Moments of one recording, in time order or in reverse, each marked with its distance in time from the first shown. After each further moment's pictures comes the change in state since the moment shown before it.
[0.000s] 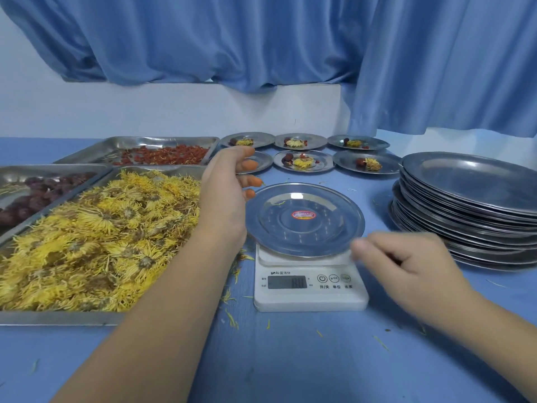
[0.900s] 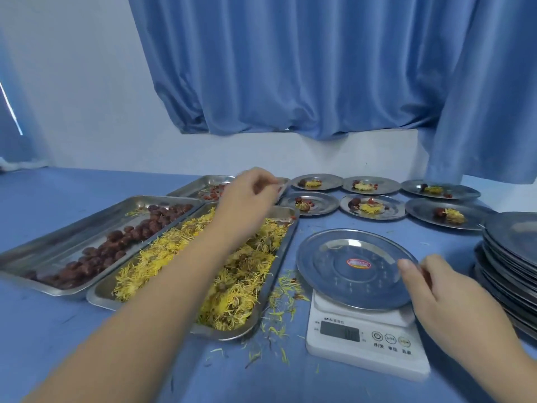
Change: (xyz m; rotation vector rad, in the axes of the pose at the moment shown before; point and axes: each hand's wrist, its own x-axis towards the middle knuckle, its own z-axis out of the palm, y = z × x) left_hand 0.024 0.069 -0.051 1.034 -0.054 0.422; right_hand 0.036 0.010 0.018 -0.241 0.061 0.276
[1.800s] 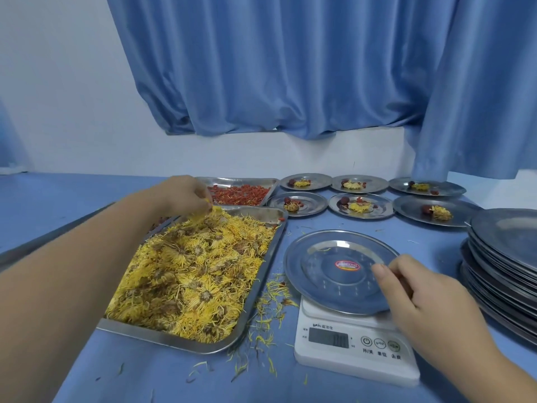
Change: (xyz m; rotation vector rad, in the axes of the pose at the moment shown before) left_hand 0.079 -0.087 -0.074 0.621 -0.446 -0.161; right_hand -0.003 -0.008 0.001 0.109 0.041 -0.170
